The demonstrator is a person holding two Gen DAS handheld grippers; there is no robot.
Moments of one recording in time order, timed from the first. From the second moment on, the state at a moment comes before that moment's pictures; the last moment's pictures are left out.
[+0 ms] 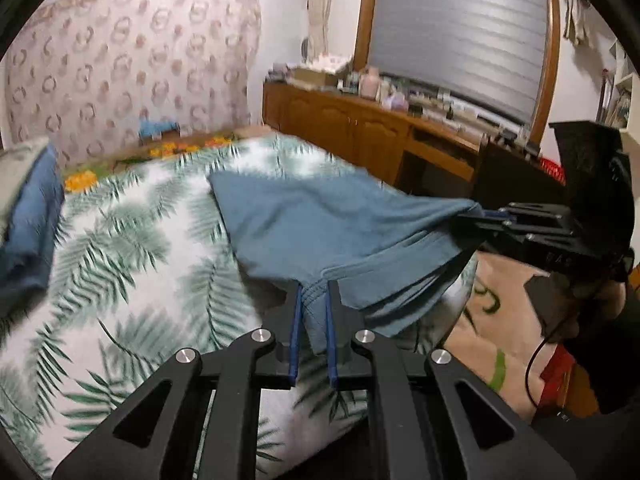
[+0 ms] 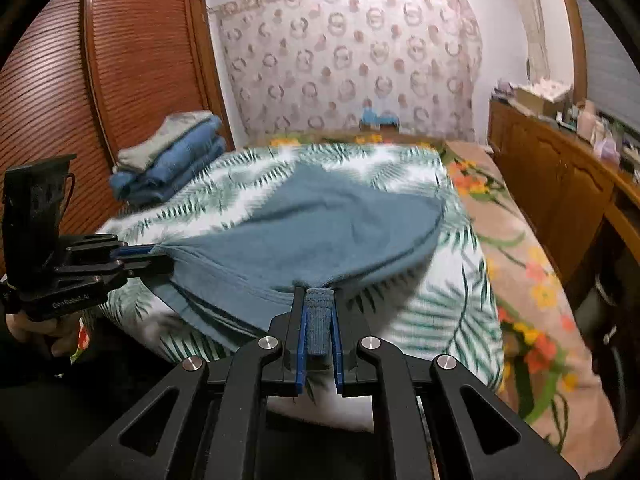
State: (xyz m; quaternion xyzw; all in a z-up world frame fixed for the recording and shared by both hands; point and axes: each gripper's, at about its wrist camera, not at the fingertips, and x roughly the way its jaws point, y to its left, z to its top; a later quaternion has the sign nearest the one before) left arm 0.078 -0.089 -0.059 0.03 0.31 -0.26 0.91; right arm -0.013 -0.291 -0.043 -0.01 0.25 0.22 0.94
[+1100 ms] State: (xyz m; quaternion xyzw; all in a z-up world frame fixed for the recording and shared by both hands) left arm 0.184 -0.002 0.125 0.03 0.12 -0.10 0.99; right arm 0.102 -0.194 0.126 -0.06 0.05 0.24 0.97
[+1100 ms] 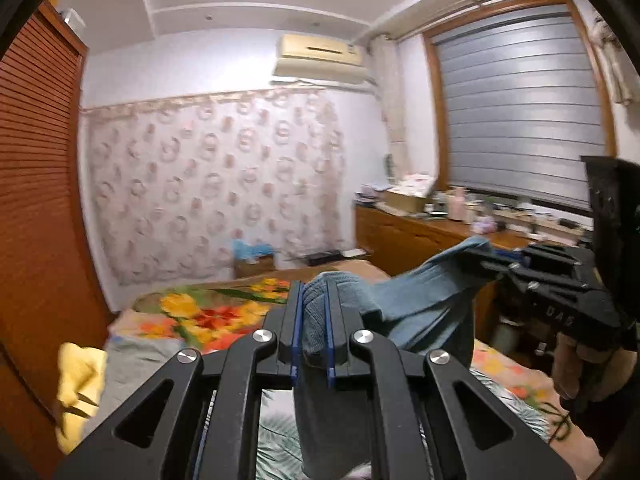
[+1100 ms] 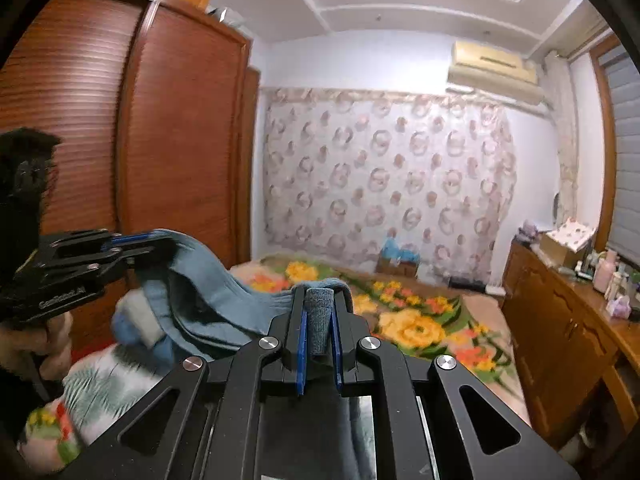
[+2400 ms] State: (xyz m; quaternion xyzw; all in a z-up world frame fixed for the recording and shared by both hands) left arm 0.110 -0.009 0.000 0.05 0.25 -0.16 0.95; right arm 0.103 -0.179 0.044 -0.11 0.20 0.30 0.93
